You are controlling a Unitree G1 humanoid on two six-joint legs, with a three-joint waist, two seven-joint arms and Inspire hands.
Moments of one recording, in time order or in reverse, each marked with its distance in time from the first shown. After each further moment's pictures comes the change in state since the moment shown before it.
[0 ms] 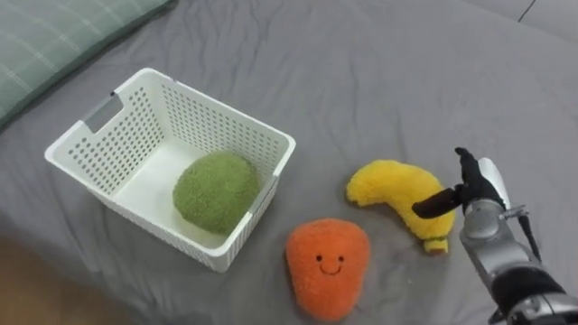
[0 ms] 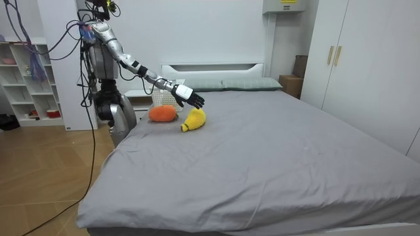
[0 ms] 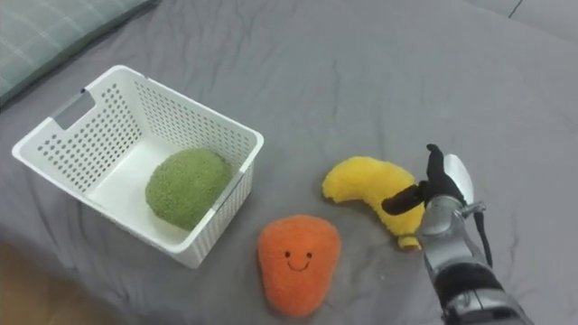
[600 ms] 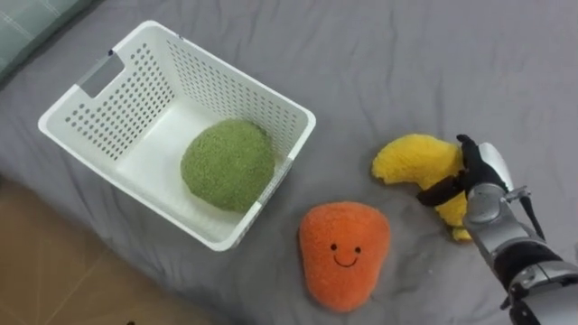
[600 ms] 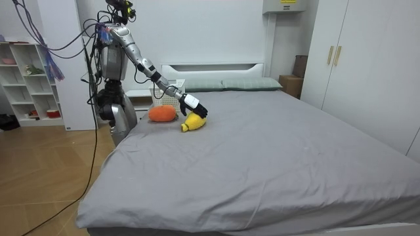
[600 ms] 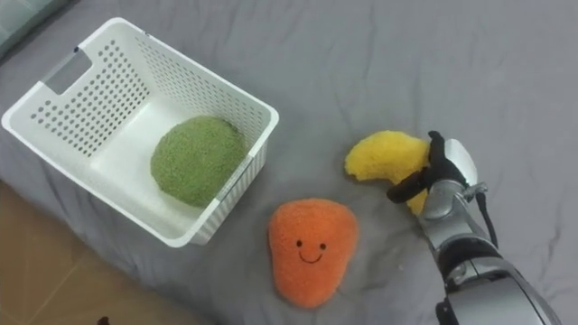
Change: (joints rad) left arm -0.098 0.005 -0.093 0.019 -0.050 -0.085 -0.006; right arm -0.083 -0.029 0.133 0.126 0.013 -0.059 -0.009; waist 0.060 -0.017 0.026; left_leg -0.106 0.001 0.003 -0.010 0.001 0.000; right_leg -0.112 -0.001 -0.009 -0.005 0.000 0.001
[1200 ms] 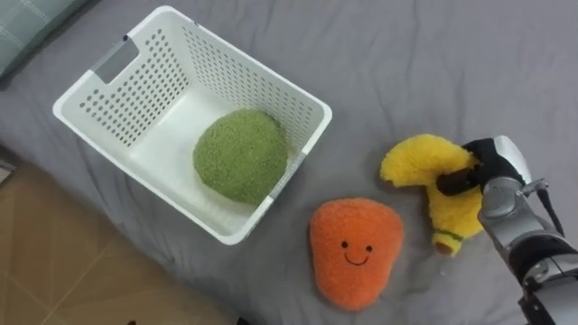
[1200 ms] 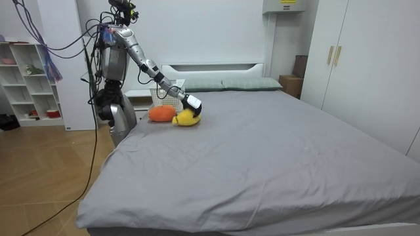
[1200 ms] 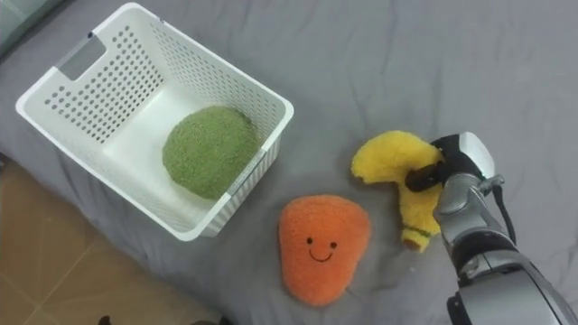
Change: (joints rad) left arm 0.005 0.006 -0.005 0.001 -0.012 -0.008 -0.022; right arm -0.005 -0.039 0.008 0.006 0.005 0.002 0.025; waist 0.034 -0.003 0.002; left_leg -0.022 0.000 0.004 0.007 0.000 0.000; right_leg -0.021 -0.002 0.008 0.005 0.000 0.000
